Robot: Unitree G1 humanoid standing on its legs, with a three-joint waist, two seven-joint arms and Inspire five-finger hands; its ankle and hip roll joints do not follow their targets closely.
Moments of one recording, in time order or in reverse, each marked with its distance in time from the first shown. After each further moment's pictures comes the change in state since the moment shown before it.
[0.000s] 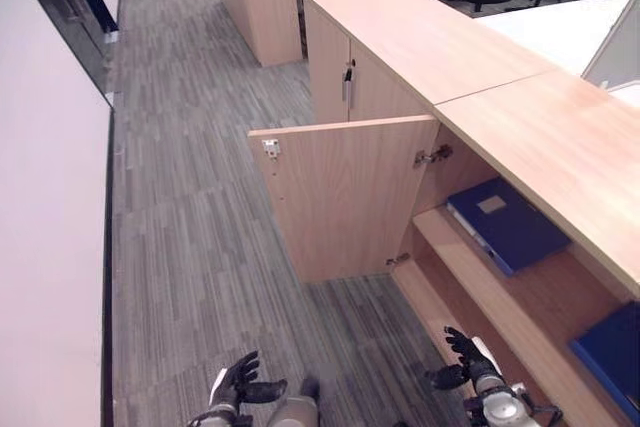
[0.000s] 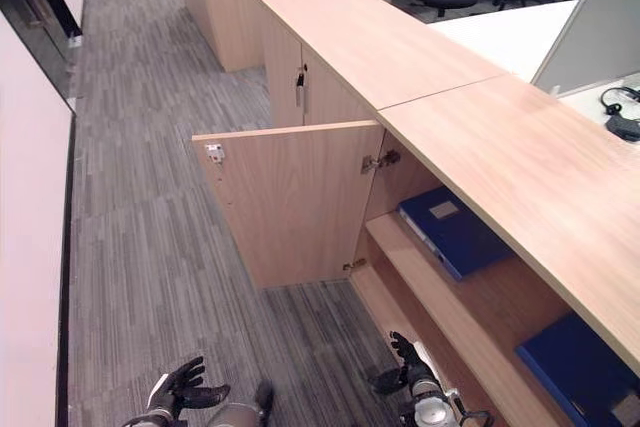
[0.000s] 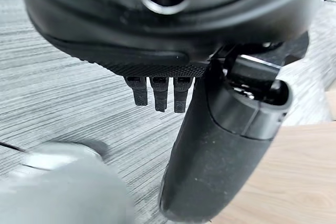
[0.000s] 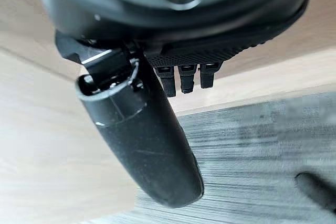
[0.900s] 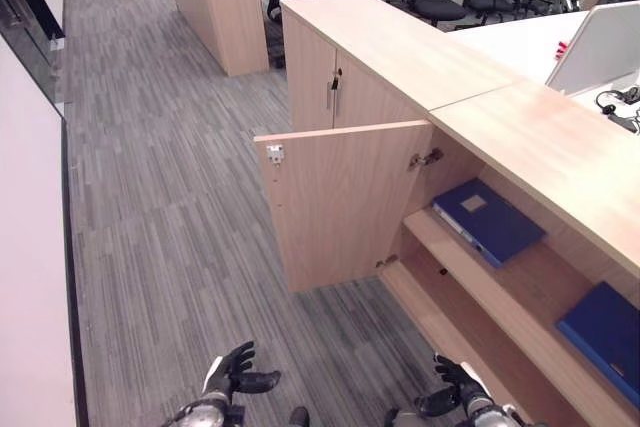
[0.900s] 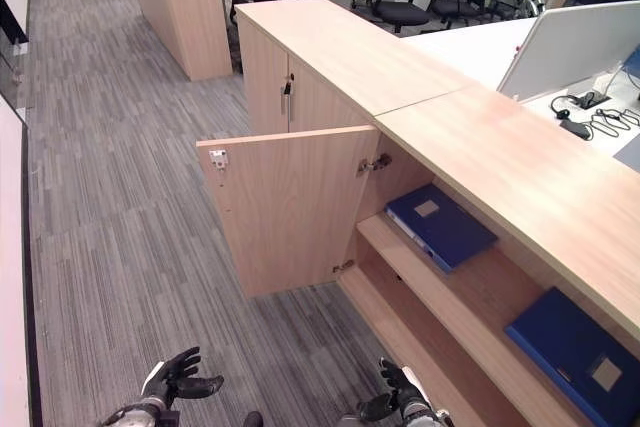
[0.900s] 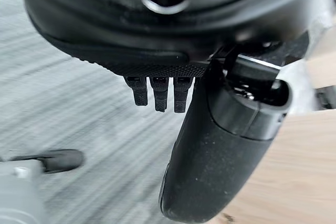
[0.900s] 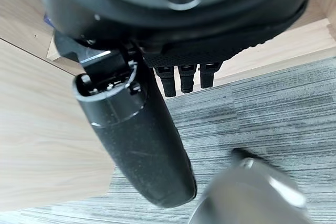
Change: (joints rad) left arm -0.053 0.080 0.010 0.039 0.028 0.000 -0.038; right arm -0.027 0.074 0.026 0.117 -0.076 0.016 0.063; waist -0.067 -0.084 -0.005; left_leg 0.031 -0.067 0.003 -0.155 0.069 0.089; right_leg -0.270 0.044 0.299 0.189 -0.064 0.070
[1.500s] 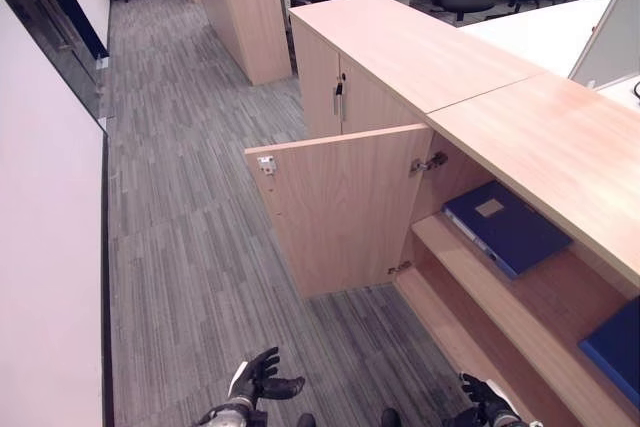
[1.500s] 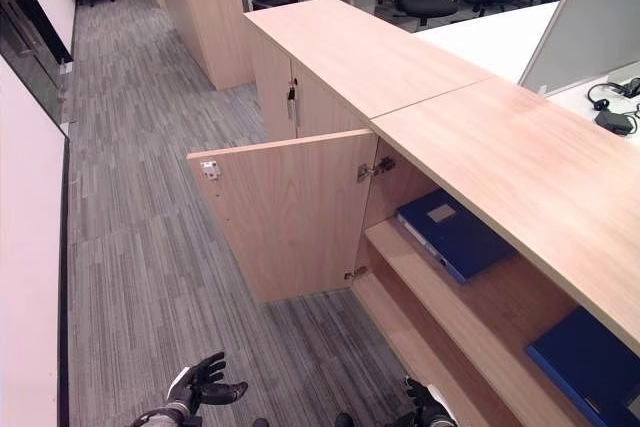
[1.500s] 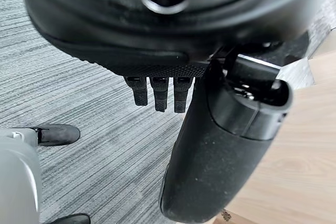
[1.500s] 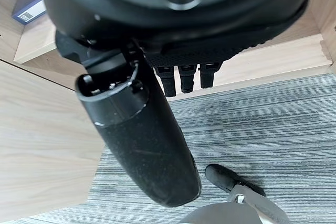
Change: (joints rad) left arm 0.013 -0.096 -0.045 -0.027 -0.028 0.002 -0.005; right arm 0.063 -0.074 -0.014 0.043 0.002 0.000 0.001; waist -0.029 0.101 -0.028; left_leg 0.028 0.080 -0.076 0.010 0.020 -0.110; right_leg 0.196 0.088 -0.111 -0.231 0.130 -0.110
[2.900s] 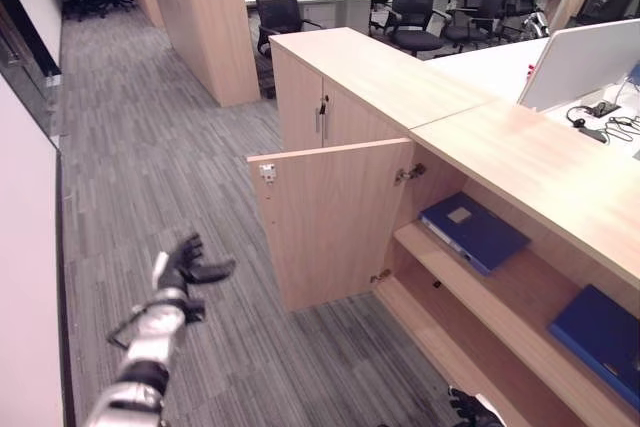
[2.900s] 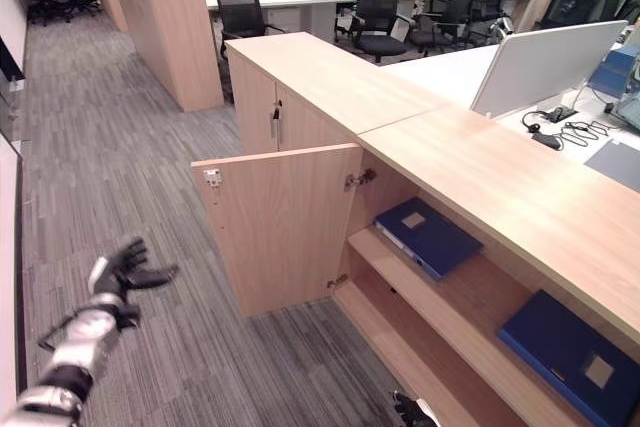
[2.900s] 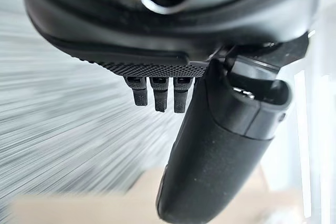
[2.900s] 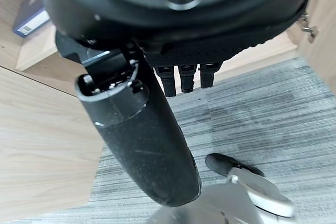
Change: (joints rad) left arm -0.520 0.435 0.131 0.048 -0.177 -0.005 0.093; right arm 0.038 0.038 0.016 0.004 -0.001 -0.001 0.053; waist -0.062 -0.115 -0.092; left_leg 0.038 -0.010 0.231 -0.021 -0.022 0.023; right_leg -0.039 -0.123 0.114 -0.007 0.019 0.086
